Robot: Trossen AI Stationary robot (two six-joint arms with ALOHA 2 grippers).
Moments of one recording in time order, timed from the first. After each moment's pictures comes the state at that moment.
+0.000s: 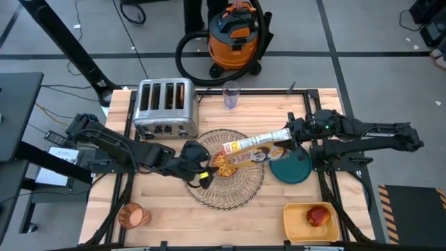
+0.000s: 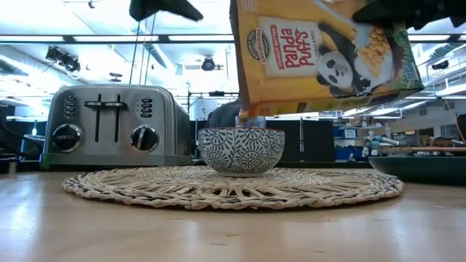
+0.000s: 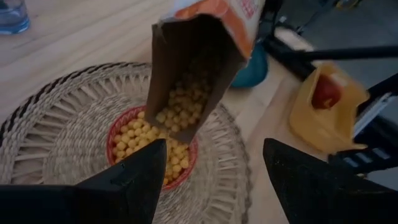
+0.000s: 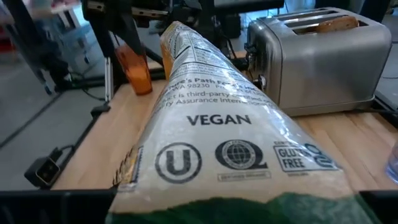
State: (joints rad) left arm -0.39 1.46 1.25 -0.49 -0.54 -0.90; right arm -0.09 0.56 0.53 -0.21 -0.18 0.10
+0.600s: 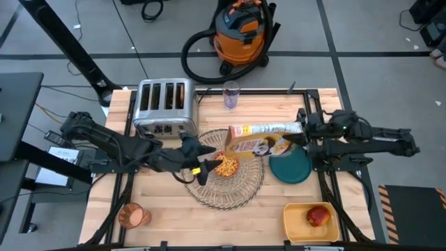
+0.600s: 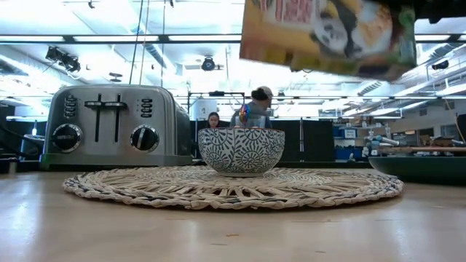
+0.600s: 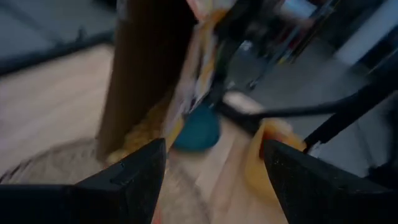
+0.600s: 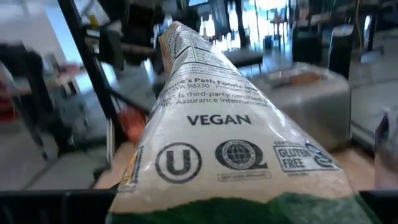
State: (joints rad) left arm -0.39 1.38 1.25 -0.21 -0.61 -0.67; right arm -0.10 0.34 0.46 -0.11 -0.11 0.20
